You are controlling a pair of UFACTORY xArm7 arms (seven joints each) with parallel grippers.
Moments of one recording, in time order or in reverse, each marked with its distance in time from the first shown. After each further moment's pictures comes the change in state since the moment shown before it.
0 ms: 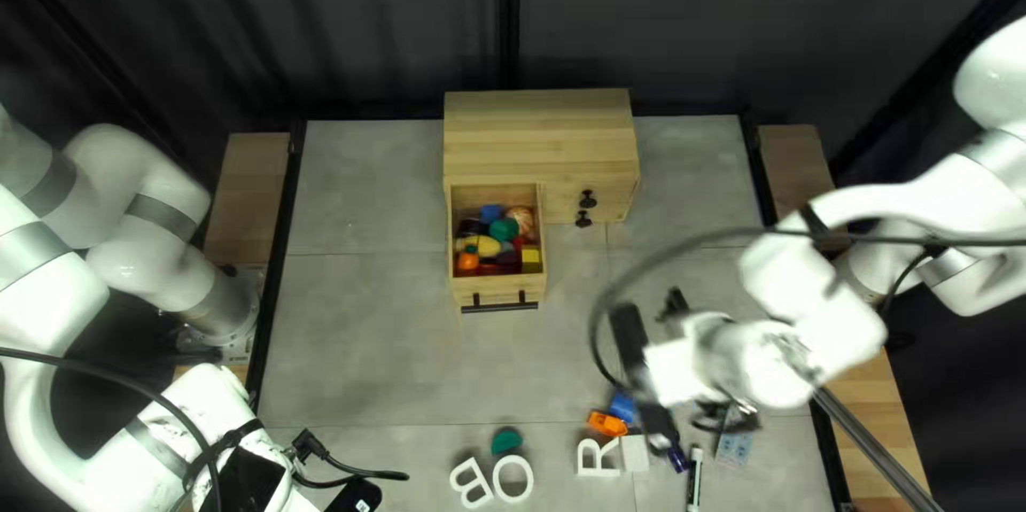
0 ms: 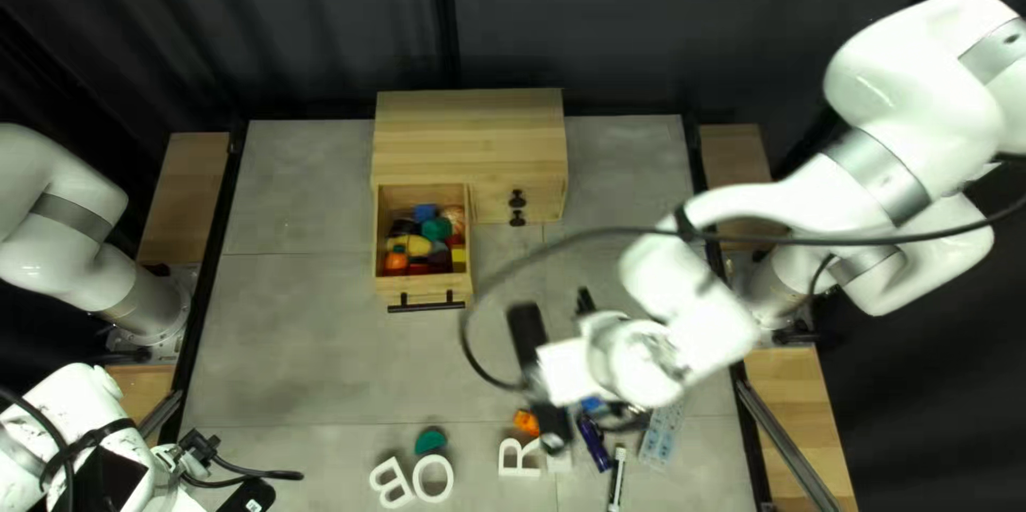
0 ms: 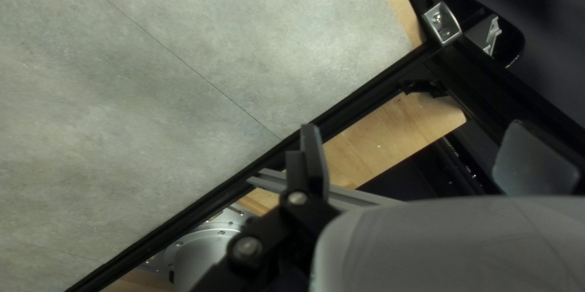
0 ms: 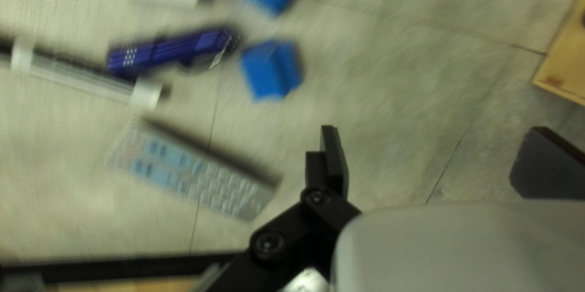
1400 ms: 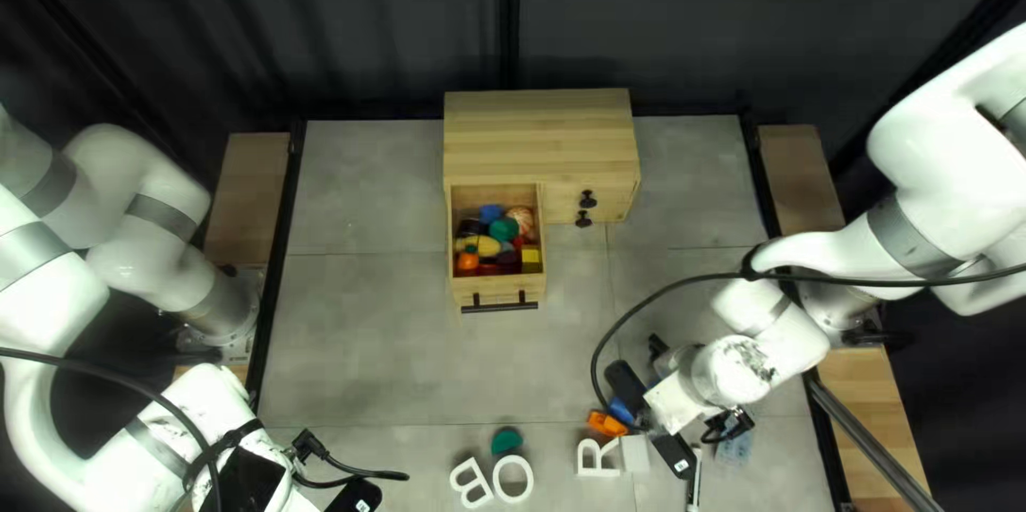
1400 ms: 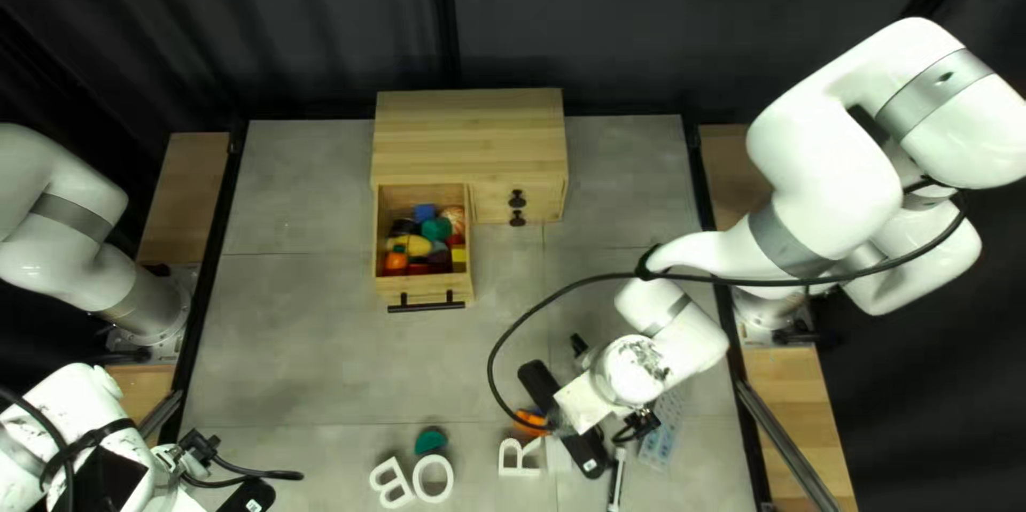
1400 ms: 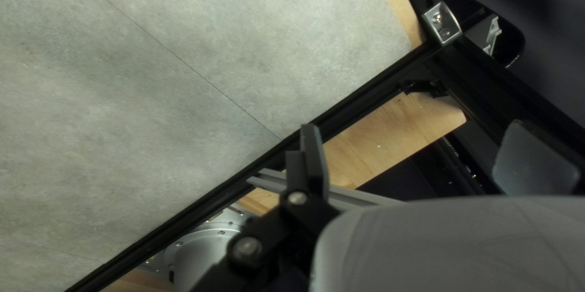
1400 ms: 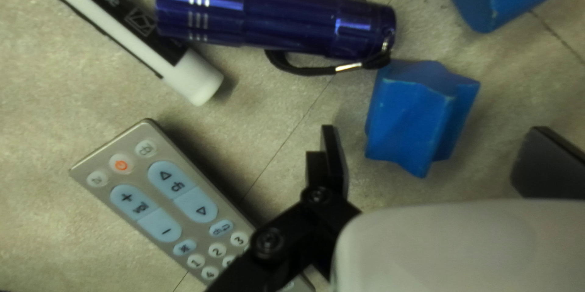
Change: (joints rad) left arm 0.000 0.000 0.000 0.000 0.000 0.000 0.000; right arm -0.091 0.238 -0.090 -0.178 0.060 -0.547 -0.218
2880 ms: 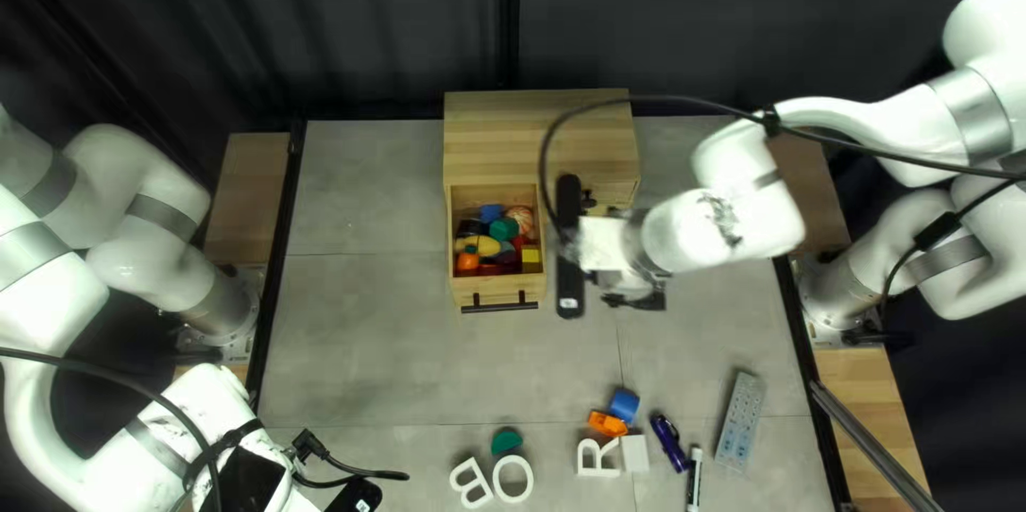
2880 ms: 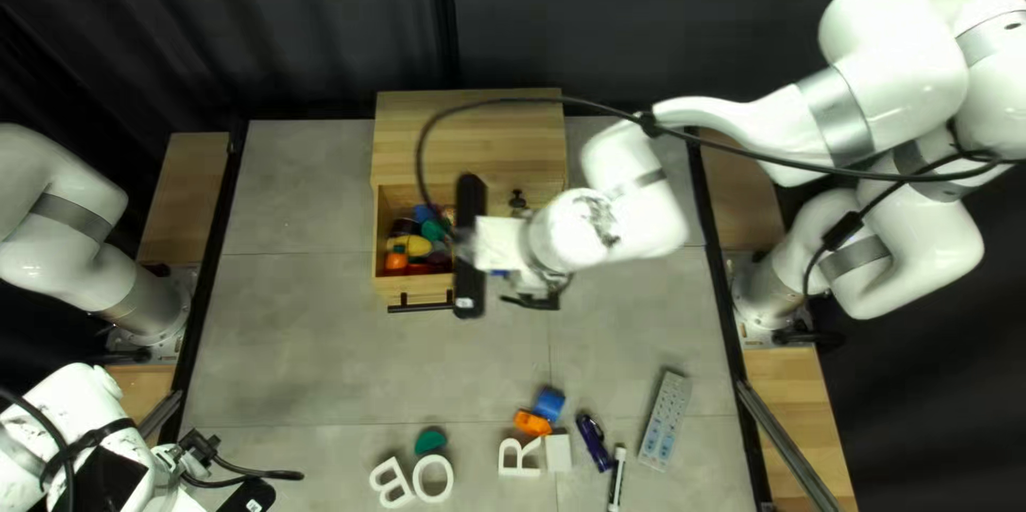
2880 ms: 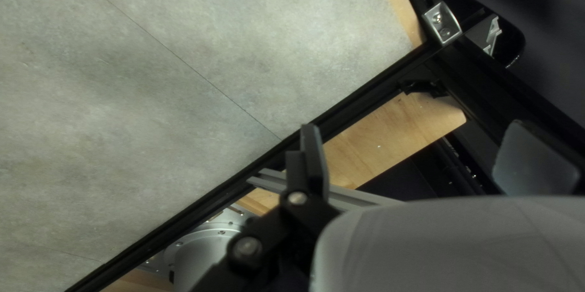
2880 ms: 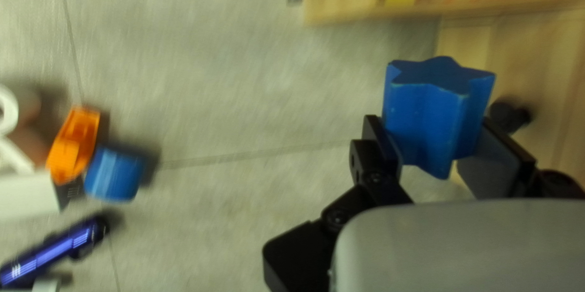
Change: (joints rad) left arm 0.000 0.000 0.000 0.000 0.000 0.000 0.000; right arm -0.249 -0.068 -0.125 0.515 -0.240 0.322 0.252
